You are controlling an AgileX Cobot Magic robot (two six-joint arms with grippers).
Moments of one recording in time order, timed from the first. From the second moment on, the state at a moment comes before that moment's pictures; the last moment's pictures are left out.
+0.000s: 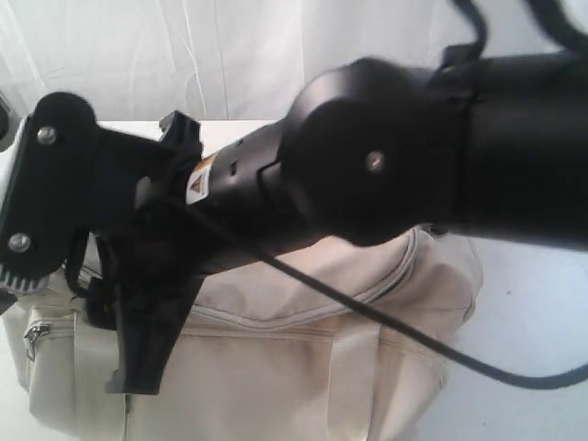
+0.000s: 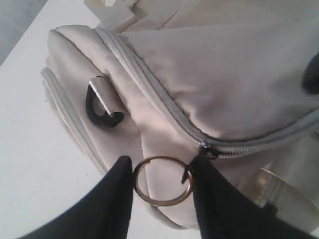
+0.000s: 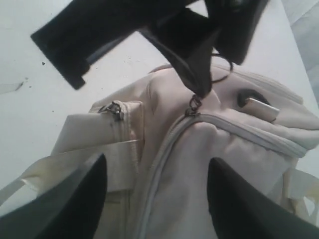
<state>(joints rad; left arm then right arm) -0.65 0.92 -0.83 0.35 0.84 0.14 1.17 1.54 -1.18 0.39 0.38 -0.98</state>
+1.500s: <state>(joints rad) -0.23 1.69 -1.19 0.32 0.15 0.16 1.17 1.70 -1.19 0.37 0.40 -0.80</state>
